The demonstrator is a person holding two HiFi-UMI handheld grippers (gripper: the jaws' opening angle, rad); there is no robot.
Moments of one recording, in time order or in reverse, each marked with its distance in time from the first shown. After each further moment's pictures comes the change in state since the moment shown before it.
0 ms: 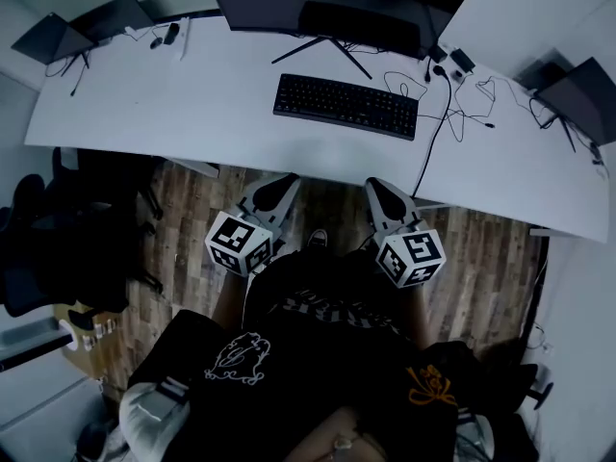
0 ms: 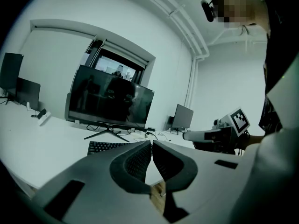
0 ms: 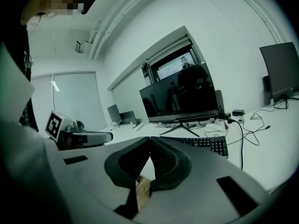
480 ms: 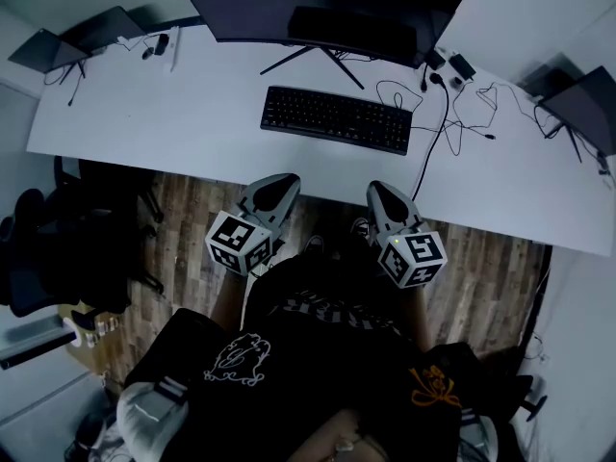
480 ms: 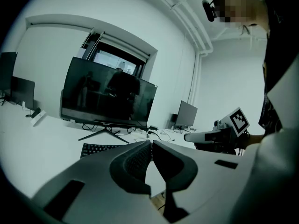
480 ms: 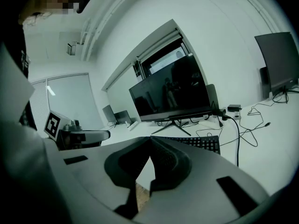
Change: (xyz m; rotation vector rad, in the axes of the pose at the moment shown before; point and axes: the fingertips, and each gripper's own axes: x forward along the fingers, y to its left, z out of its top) left arm 0.080 0.006 0.014 -0.010 0.044 0.025; right arm 0.021 -0.085 0.013 0.064 0.038 -0.008
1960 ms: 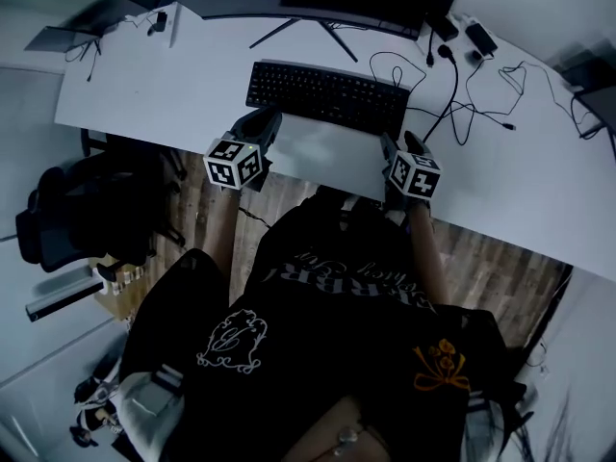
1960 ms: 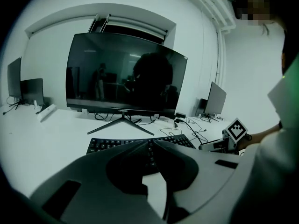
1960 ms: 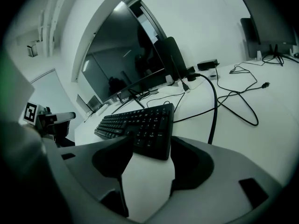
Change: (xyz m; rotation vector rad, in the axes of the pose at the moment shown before) left arm 0.149 0.097 -0.035 -0.019 0.160 0.248; right arm 0.103 -0.256 -0.093 0.211 0.265 -0.152
